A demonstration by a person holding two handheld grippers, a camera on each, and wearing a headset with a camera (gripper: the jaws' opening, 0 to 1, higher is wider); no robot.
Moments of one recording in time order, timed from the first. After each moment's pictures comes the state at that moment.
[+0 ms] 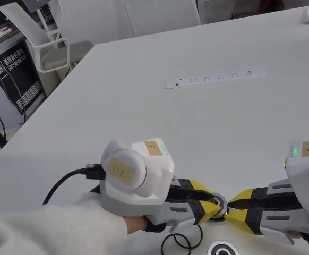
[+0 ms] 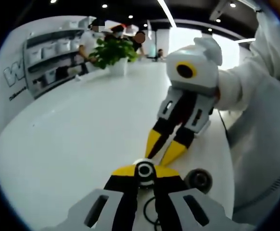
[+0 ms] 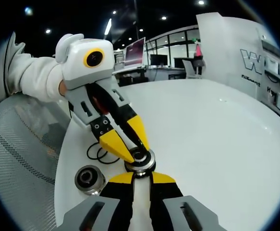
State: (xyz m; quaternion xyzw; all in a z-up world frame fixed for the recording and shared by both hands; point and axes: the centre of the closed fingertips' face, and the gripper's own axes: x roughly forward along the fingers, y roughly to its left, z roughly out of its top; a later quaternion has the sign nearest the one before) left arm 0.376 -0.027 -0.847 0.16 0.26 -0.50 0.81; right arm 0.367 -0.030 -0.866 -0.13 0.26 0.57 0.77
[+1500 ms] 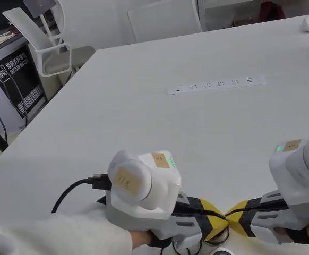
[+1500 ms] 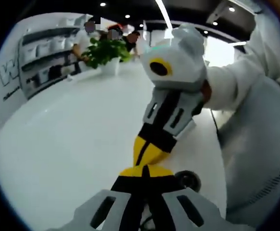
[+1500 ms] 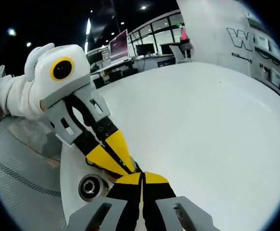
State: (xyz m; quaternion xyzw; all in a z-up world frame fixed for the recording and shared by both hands) left arm 0.357 -0.043 -0.849 0.18 0.24 -0.54 0.78; right arm 0.367 -0.026 -0.870 -0.13 0.33 0.52 0.77
